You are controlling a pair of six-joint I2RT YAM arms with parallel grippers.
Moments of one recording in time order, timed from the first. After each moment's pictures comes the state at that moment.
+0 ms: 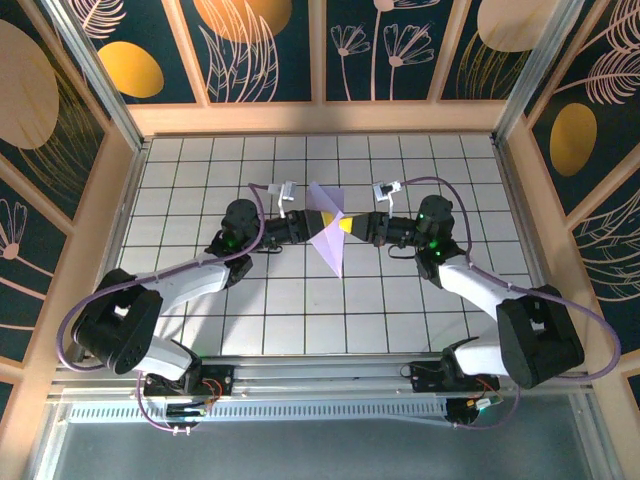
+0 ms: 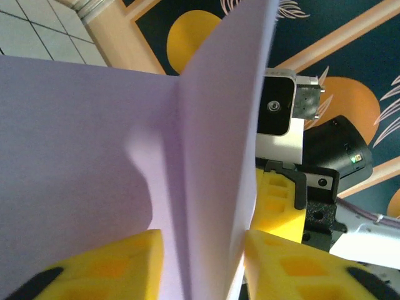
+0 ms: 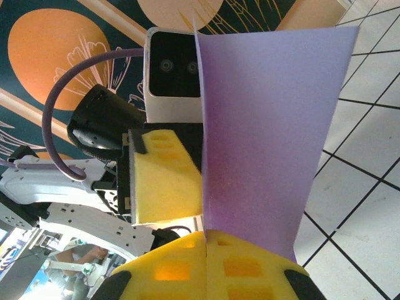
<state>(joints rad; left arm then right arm) -0.59 1.47 0.71 0.75 0.68 -1.00 0.40 1.32 0.60 0.73 -1.03 0.92</state>
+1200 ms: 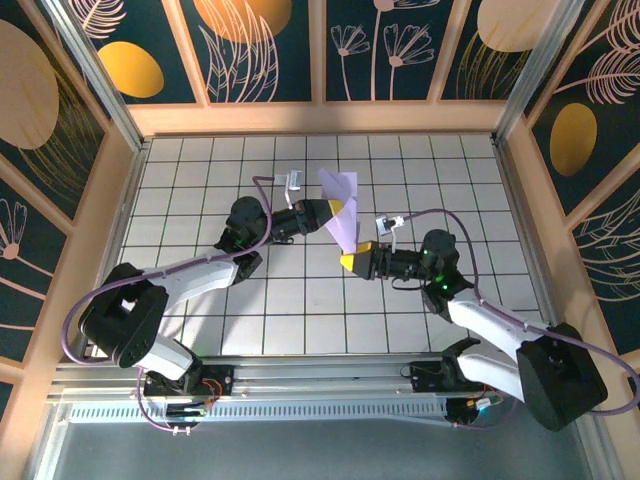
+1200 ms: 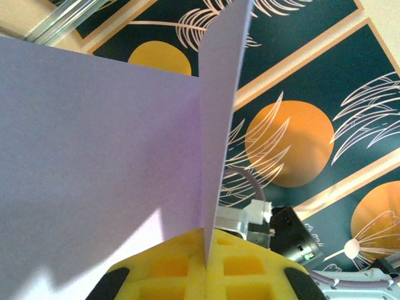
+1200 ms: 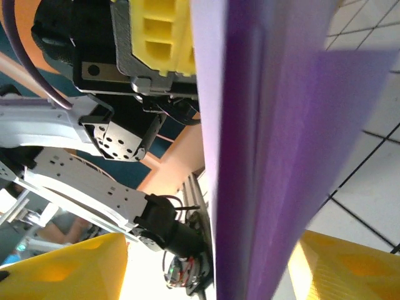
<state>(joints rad) -0.65 1.51 0.78 0.88 0.61 -1.09 0.49 1.09 0.37 0.71 -0.93 0.82</state>
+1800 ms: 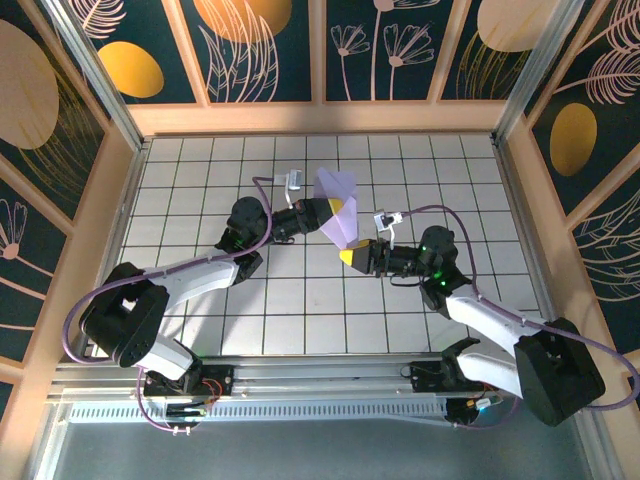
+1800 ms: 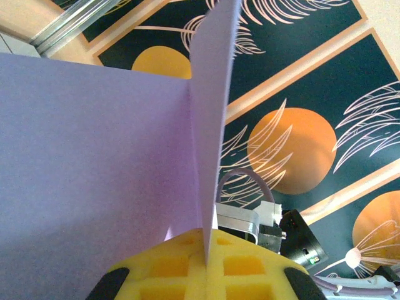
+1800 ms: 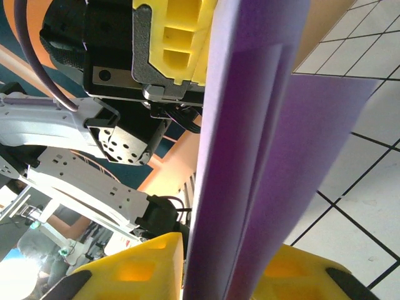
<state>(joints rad) -0.65 1.52 0.78 0.88 0.59 -1.10 0.49 1.11 0.40 0.71 -0.94 0.80</state>
